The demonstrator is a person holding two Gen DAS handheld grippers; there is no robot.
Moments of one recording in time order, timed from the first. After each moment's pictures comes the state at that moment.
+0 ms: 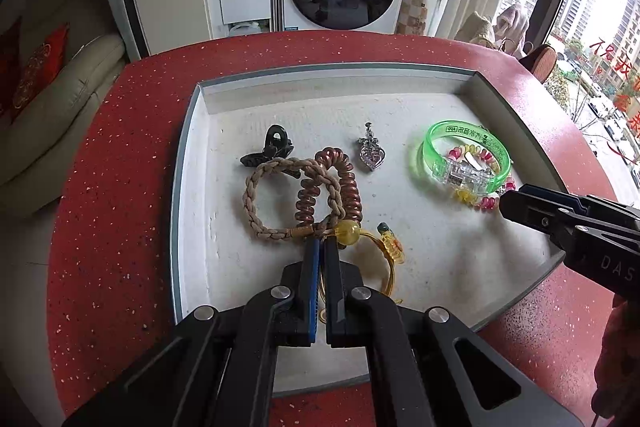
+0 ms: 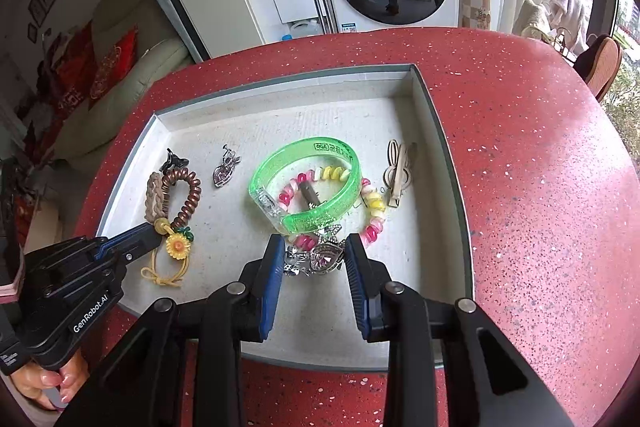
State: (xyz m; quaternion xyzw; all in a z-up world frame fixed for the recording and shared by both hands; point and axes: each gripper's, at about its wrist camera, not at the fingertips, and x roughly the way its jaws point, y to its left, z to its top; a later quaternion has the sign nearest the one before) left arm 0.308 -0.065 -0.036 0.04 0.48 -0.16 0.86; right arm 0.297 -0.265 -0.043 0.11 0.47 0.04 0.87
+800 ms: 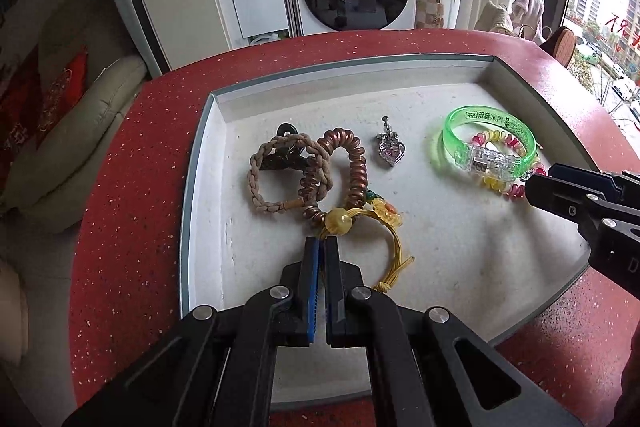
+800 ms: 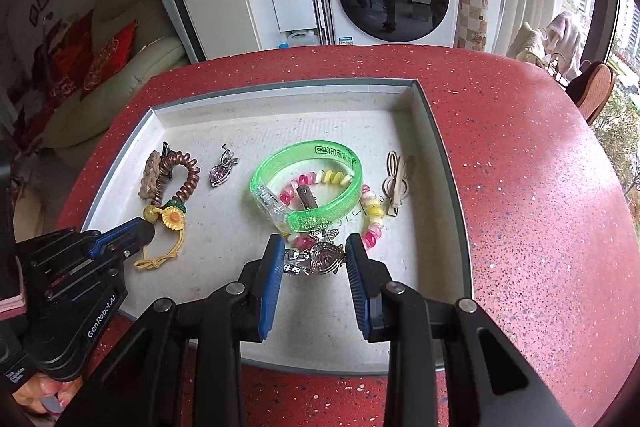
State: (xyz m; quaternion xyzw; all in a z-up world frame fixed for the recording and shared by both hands) left arm 0.299 -0.077 -0.044 0.10 0.45 -0.11 0.88; right arm 0.286 -0.252 -0.041 0.07 0.46 0.03 0.89
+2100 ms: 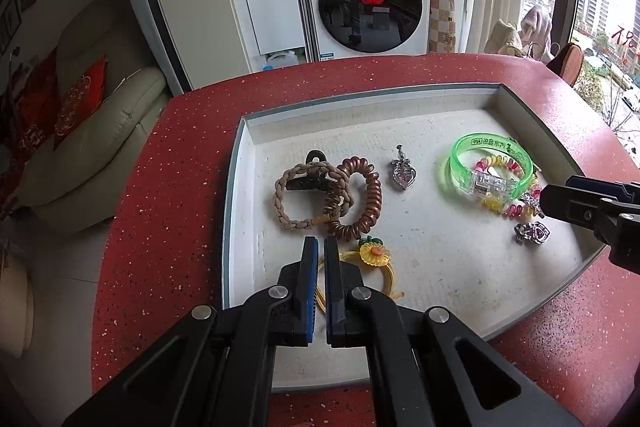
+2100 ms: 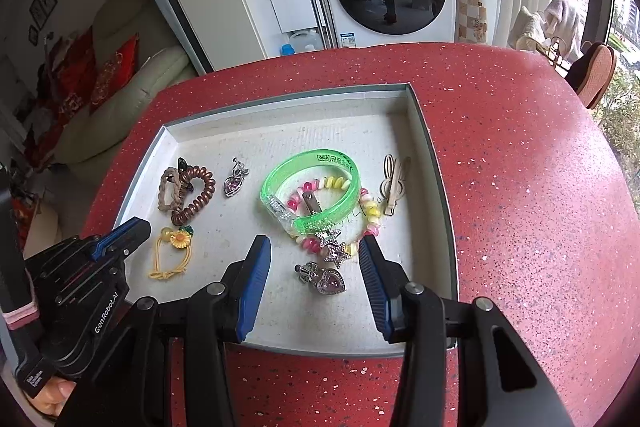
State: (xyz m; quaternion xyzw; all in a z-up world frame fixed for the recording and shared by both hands) left arm 0.295 -0.067 -0.022 0.10 0.42 -0.09 0.90; right arm 0.284 -0.263 -0.024 0.11 0.46 0.04 0.88
